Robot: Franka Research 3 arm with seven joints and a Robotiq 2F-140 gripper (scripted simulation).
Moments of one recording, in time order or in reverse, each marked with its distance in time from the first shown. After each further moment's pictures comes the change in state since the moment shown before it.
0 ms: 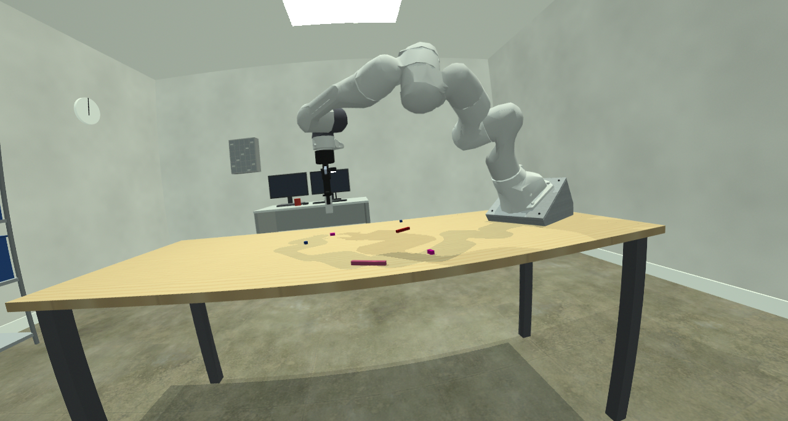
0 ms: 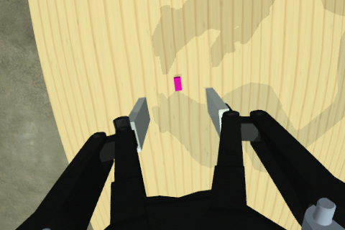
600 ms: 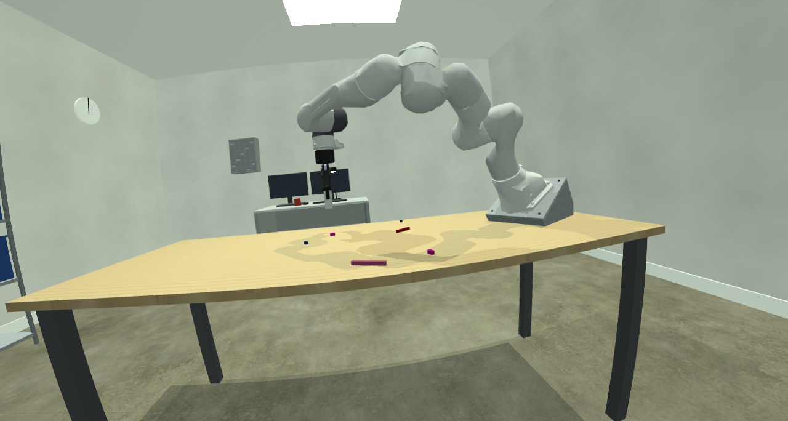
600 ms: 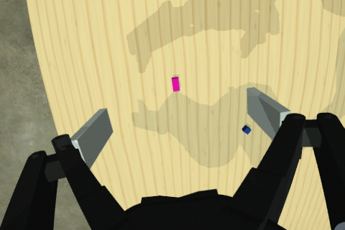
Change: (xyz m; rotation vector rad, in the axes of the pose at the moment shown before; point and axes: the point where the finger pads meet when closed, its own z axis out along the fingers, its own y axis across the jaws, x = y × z) arm 0.000 0.003 -0.001 -0.004 0.000 0.000
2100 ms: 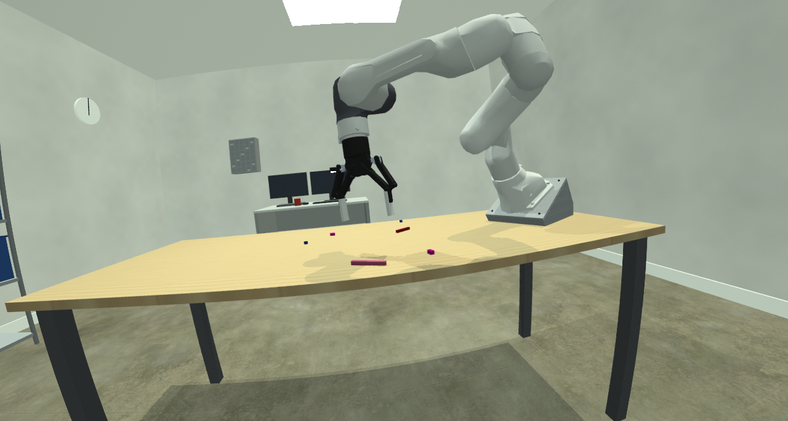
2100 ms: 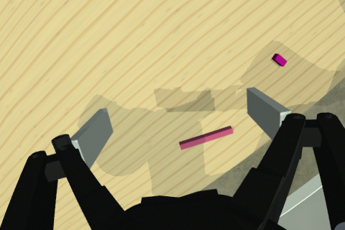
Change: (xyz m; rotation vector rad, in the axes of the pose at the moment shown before) arm 0.110 0.337 0.015 -0.093 0.030 -0.946
